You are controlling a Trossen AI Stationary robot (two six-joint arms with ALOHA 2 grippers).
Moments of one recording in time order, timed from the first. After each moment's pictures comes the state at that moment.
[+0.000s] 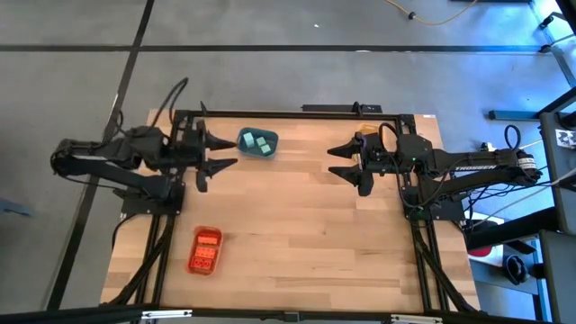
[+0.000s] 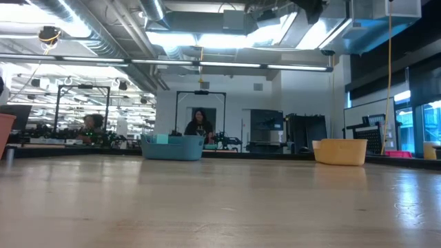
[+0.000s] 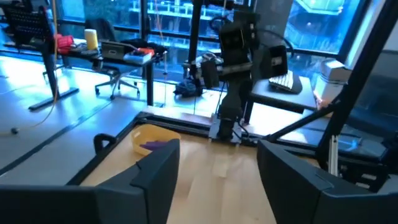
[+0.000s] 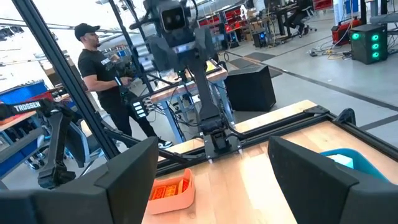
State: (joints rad) left arm -0.09 0.74 0.95 -0.23 -0.27 -0.13; right arm -0.01 0.96 0.77 0.21 0.01 0.36
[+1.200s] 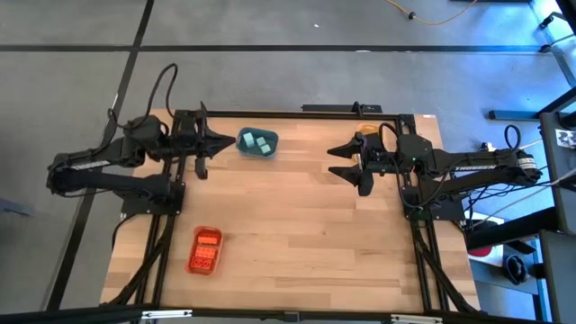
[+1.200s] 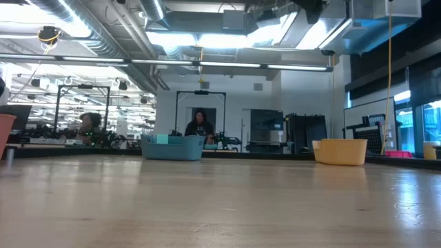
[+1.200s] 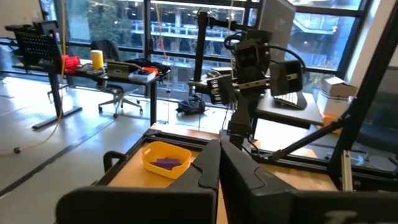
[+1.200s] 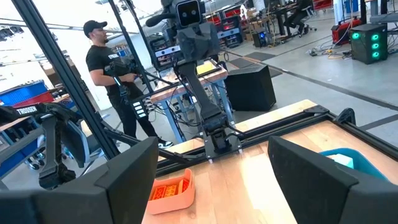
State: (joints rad) left arm 0.18 0.68 0.85 -0.10 -0.01 -0.10; right arm -0.01 0.96 0.77 0.21 0.01 0.36
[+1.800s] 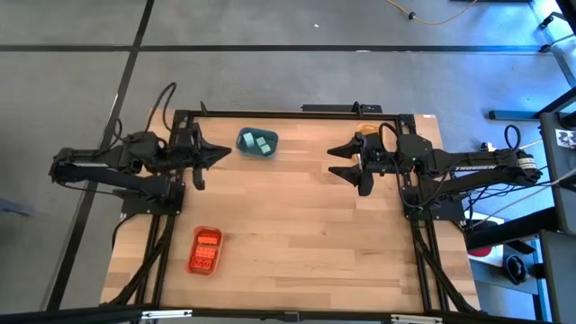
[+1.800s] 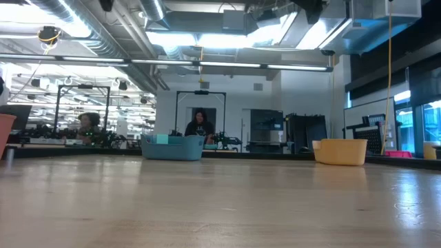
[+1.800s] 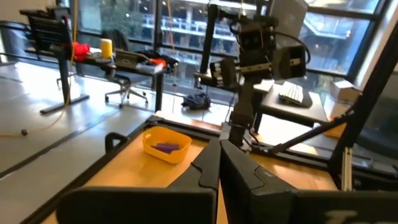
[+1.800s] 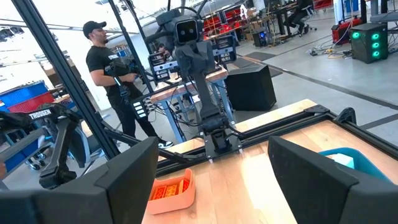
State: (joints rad) left arm -0.02 0.59 0.73 -0.09 -0.26 -0.15; right arm -0.01 0.96 0.77 0.21 0.01 0.36
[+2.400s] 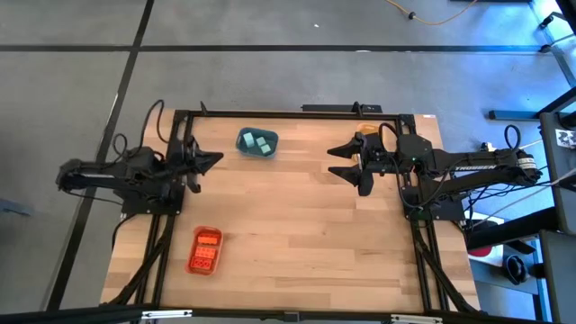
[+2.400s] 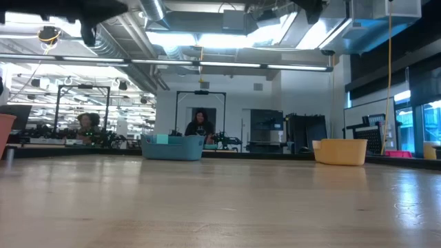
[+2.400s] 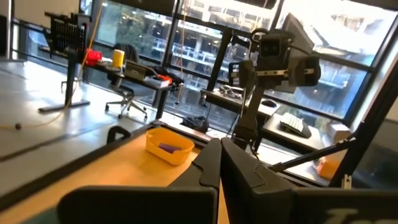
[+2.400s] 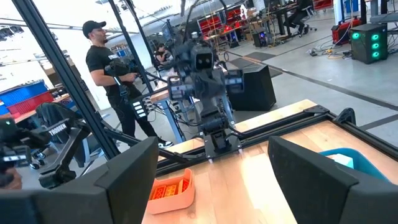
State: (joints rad) left arm -0.02 0.29 0.36 0.11 -0.32 -0.25; right arm -0.01 0.96 0.77 0.21 0.01 0.36
